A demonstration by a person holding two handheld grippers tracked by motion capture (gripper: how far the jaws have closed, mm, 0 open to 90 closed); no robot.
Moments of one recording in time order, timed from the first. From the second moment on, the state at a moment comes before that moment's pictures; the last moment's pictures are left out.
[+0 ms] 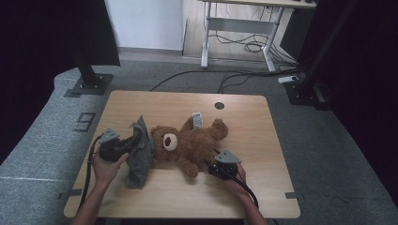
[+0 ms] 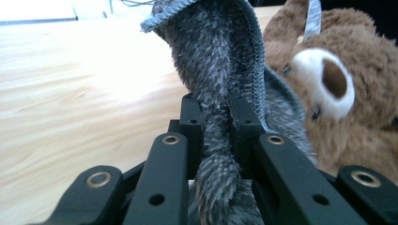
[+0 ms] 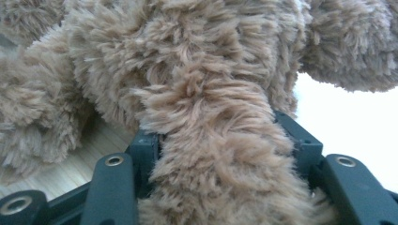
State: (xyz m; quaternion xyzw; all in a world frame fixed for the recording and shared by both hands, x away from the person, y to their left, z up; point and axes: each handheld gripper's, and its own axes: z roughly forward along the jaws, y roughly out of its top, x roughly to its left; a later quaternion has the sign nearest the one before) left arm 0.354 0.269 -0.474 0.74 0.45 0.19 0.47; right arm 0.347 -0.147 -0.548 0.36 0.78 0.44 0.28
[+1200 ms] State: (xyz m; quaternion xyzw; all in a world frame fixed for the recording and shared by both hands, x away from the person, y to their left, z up) left arm 0.282 0.231 -0.516 0.84 0.38 0.12 0.36; right arm 0.346 -0.151 -0.546 0.36 0.78 0.45 0.27
